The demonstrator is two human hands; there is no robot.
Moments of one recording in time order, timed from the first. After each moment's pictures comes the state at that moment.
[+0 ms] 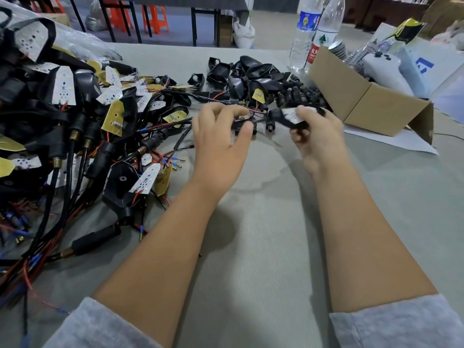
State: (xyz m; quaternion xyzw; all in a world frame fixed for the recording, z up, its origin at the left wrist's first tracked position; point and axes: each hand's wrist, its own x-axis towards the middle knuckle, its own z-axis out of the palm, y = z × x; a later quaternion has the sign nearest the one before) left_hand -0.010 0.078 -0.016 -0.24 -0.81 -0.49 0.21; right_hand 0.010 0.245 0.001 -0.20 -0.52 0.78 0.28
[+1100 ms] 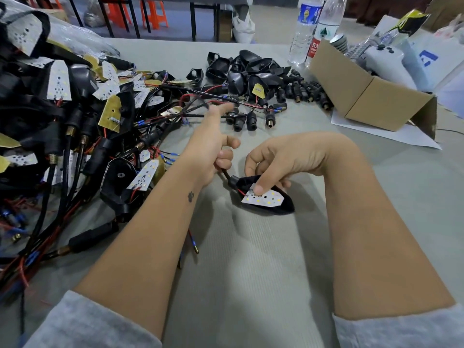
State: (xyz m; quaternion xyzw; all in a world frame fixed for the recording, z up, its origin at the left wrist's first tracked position) left_hand -0.026 0.069 -0.005 -0.03 -0.63 -0.75 -0.23; right_hand 0.029 0.223 0.026 0.06 -0.85 0.41 -0.33
